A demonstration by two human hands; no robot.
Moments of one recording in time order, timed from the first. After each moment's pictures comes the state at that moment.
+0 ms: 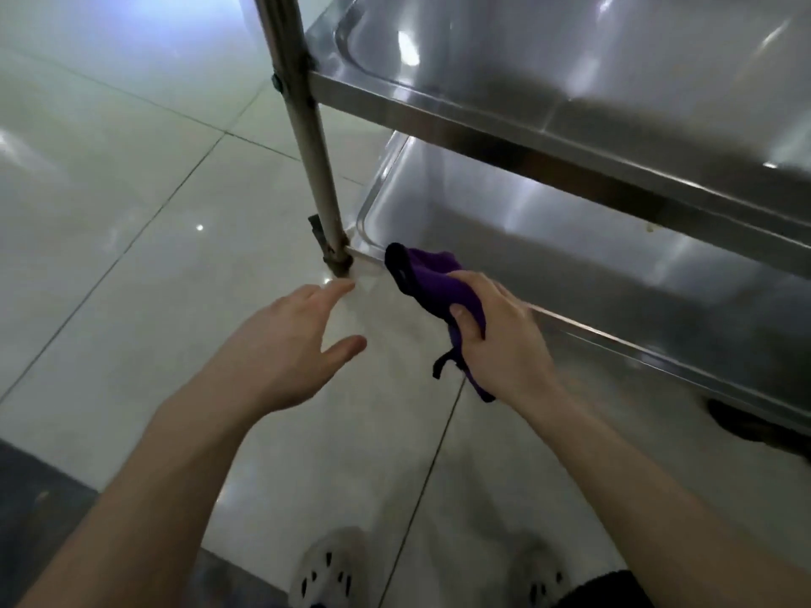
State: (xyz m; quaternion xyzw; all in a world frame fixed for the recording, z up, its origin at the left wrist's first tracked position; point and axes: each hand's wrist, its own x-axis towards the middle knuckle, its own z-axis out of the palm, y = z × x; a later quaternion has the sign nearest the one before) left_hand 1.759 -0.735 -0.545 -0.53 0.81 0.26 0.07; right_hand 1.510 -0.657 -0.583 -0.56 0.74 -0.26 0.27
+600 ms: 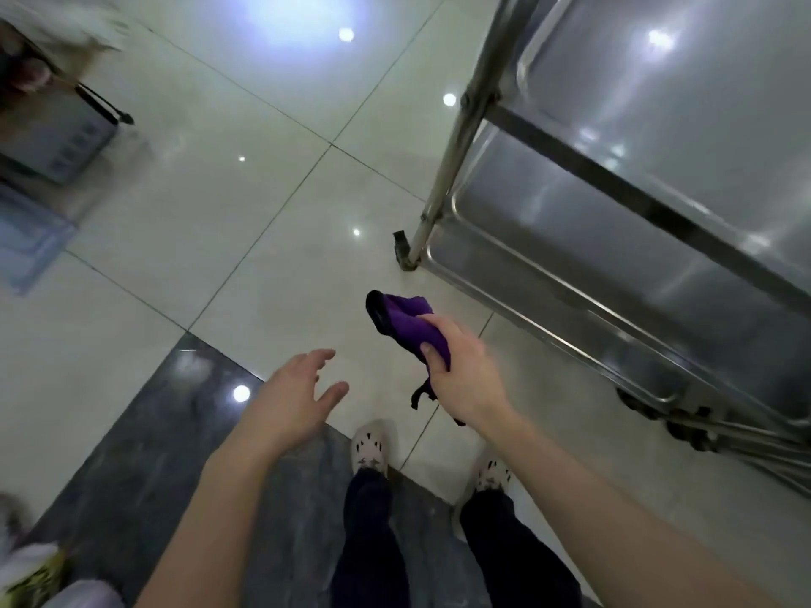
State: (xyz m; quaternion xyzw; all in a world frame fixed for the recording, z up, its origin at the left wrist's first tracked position) left_hand 1.920 -0.643 -0.246 -0.65 0.63 0.43 0.07; right_hand 1.661 -0.629 -0.250 -0.56 0.71 -0.16 0.40
